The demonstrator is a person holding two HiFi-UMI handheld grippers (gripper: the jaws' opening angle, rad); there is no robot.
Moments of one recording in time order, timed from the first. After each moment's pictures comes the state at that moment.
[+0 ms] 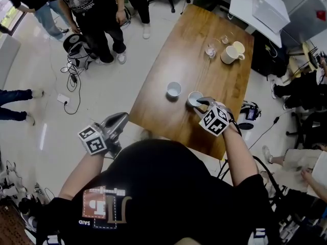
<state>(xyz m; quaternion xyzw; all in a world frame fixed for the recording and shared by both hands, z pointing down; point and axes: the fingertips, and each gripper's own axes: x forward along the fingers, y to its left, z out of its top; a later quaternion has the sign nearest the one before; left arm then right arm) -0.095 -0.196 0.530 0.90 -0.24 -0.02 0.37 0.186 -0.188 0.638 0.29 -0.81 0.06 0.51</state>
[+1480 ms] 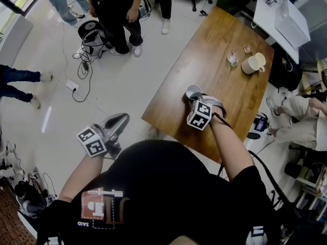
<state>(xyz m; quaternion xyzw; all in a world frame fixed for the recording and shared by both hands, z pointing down) -0.166 -0.203 0.526 0.88 -0.30 -0.02 0.36 0.087 -0.255 0.696 0.21 -0.76 -0.03 0.61</state>
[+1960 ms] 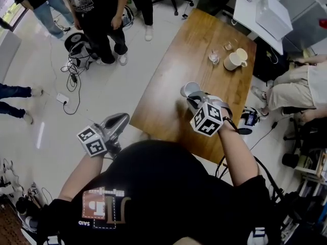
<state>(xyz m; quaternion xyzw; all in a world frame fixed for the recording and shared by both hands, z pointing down) -0.109 -0.215 0.515 0.90 -0.24 -0.03 0.35 0.123 -0.241 0.575 0.26 -0.80 -0.03 0.54</state>
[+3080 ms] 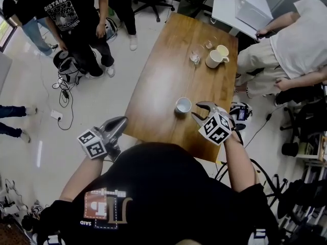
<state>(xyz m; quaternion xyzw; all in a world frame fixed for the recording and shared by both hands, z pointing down) -0.057 -0.213 0.509 0.92 -0.20 -0.02 0.34 0.209 -0.178 0.562 0.35 -0.79 0.06 0.49</state>
